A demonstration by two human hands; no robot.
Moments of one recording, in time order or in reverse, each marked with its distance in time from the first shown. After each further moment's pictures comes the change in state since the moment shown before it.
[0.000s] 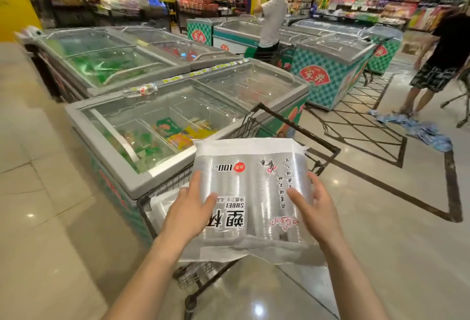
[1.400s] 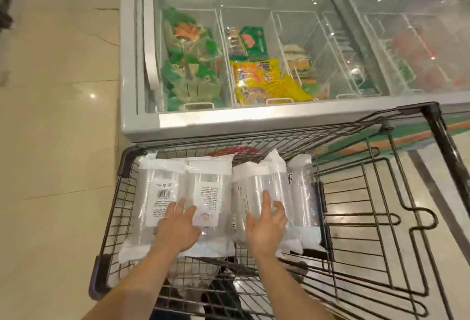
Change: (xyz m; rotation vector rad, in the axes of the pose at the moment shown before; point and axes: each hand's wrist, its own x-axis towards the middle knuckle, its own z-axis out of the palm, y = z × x) left_hand 0.236 -0.201 0.258 0.237 -0.415 -0.789; right_hand 0.304 0.238 0.318 -0.759 -0.642 -0.080
